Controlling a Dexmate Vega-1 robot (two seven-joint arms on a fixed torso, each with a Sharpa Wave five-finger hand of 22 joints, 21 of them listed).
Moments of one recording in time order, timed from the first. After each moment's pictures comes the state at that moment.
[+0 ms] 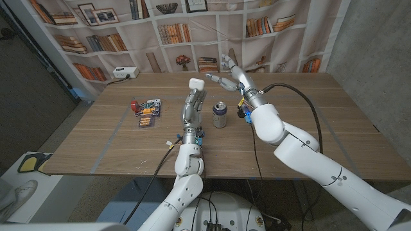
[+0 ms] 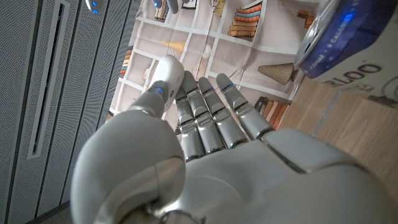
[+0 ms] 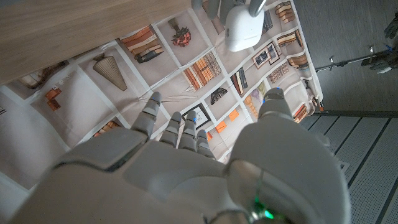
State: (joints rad) left arm 1.11 0.06 0.47 -1.45 -0.81 -0.73 -0.01; left_hand 0.93 0.15 0.55 -0.13 0.20 0.85 -0.07 0.27 0.19 0.91 -0.12 0.31 0.37 0.76 -0.22 0.19 0.17 0.63 -0.09 0.32 0.18; right arm -0.91 -0.63 -0.67 -2.33 -0.19 -0.53 -0.33; right_hand 0.77 0.03 0.10 -0.13 0.18 -0.08 0.02 0.21 0.20 0.09 0.06 0.28 0.24 -0.02 0.06 0.25 0.25 0.17 0.21 0.18 0.17
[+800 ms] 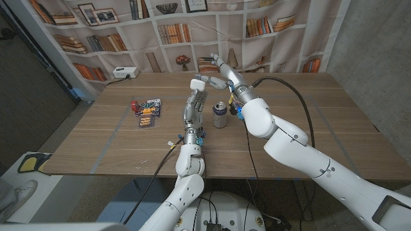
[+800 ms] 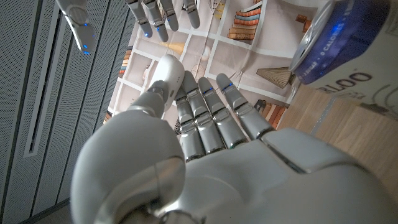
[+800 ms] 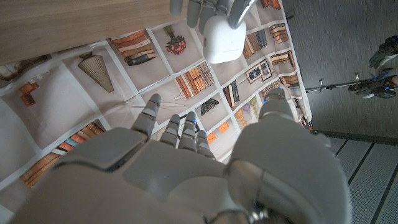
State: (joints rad) left arm 1.10 0.05 0.47 -1.43 -0.83 -0.73 -0.03; left_hand 0.93 0.15 0.55 -0.13 0.21 0.85 -0.07 0.27 0.19 0.91 -0.12 0.31 0.38 0.76 -0.22 0.19 0.17 0.63 -0.09 0.32 0.18; right arm -0.81 -0.59 -0.76 -2.31 -0.28 -0.63 -0.24; right_hand 0.77 0.03 0.10 -0.13 0.18 -0.09 0.01 0.21 0.20 0.08 0.05 0.28 0.24 -0.05 0.06 0.24 0.25 0.14 0.21 0.18 0.17
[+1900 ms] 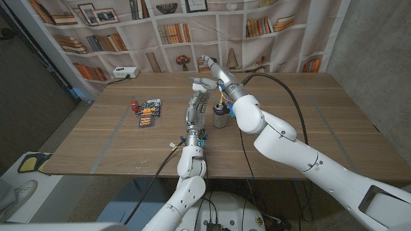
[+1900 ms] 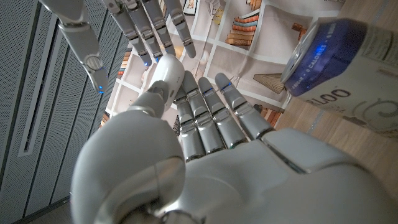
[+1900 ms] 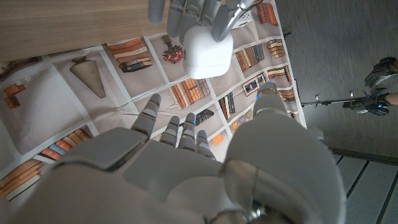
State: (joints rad) left arm 1.12 0.05 0.48 -1.44 -0.84 -0.72 -0.05; left_hand 0.93 0.15 0.55 -0.13 0.21 0.85 -0.07 0.27 0.19 0.92 -0.13 0.31 0.39 0.76 -0.21 0.19 0.17 0.65 -0.10 0.31 0.18; right arm -0.73 -0.54 -0.84 -2.27 -0.34 -0.69 -0.18; right_hand 0.84 0.06 0.14 -0.16 0.18 -0.10 0.01 0.21 0.20 0.06 0.05 0.25 0.24 -0.08 0.05 0.22 0.23 0.14 0.21 0.18 0.17
